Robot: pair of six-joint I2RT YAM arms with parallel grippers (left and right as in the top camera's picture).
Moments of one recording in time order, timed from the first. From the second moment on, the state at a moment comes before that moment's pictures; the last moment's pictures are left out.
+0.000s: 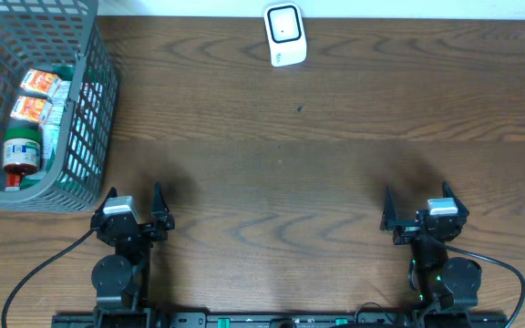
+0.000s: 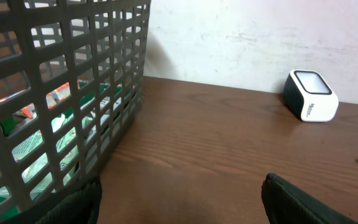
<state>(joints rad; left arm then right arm) 0.00 0.01 0.02 -0.12 -0.08 -0.11 0.04 0.01 0.01 -0.07 -0.02 -0.08</state>
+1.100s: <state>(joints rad) 0.00 0.01 0.04 -0.14 0.16 -0.18 0.04 0.01 0.01 -0.07 -0.02 -0.08</state>
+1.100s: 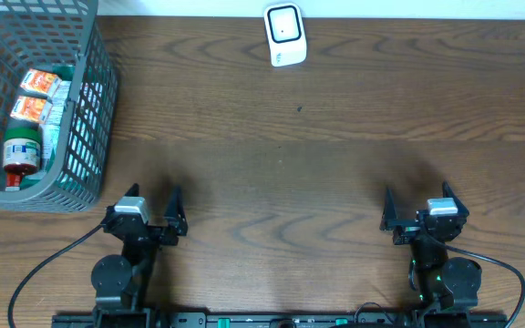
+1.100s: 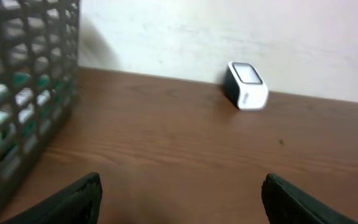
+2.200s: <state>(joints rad) 0.02 1.37 2.17 -1.42 -0.05 -0.21 0.04 0.01 0.01 -0.07 -0.02 -0.08</state>
